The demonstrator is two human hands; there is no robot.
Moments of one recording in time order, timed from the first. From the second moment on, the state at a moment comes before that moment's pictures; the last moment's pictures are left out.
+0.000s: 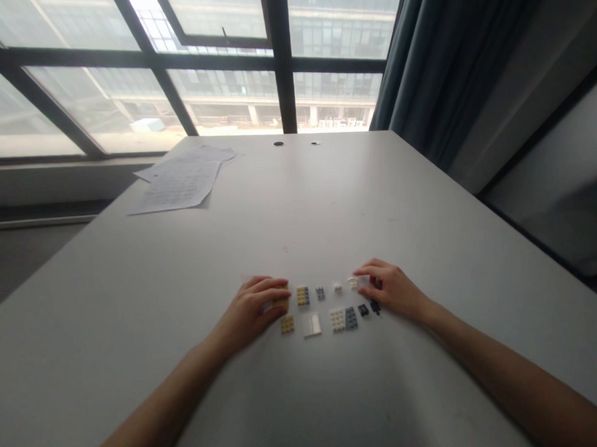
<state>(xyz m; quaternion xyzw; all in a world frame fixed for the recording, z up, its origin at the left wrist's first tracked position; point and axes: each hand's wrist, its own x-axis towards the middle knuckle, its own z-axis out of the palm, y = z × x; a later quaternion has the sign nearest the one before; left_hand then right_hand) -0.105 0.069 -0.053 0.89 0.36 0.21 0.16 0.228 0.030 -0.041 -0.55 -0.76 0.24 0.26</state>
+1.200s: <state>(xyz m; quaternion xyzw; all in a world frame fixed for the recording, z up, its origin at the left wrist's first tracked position) -0.104 0.061 -0.052 0.88 0.37 0.25 0.17 0.224 0.026 -0.030 -0.56 -0.76 0.19 0.28</state>
